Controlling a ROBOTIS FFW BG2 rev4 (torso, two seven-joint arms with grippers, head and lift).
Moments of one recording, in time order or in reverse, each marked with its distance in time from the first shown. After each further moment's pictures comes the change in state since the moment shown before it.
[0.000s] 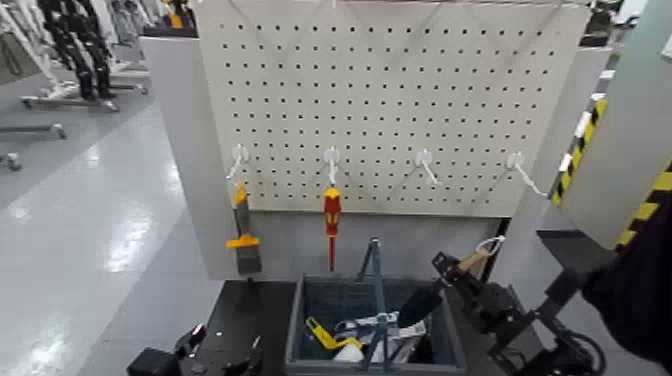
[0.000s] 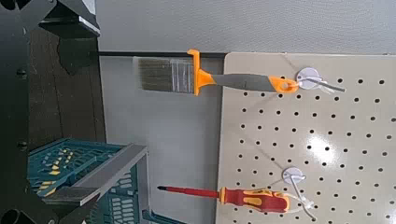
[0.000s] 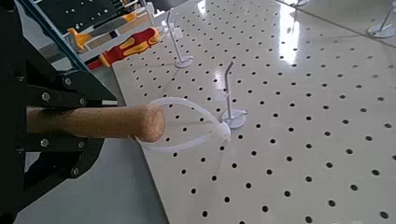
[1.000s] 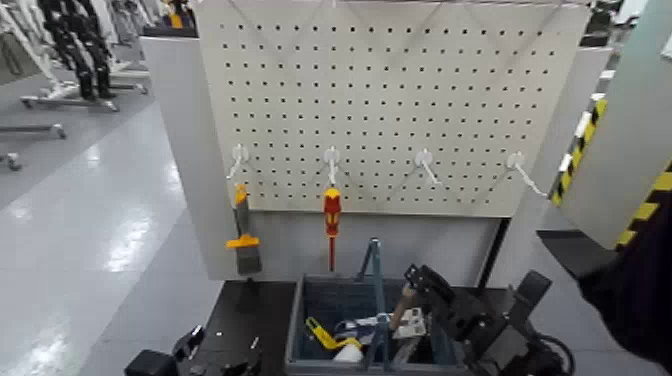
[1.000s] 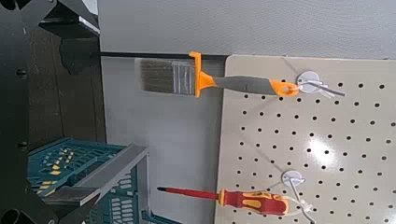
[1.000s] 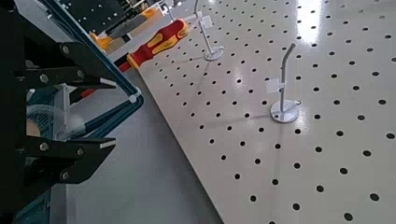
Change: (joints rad) left arm 0.004 0.001 0.000 0.000 0.015 -0.001 -0.001; right arm 0.000 0.012 0.068 -0.001 -0.024 0.066 -0.094
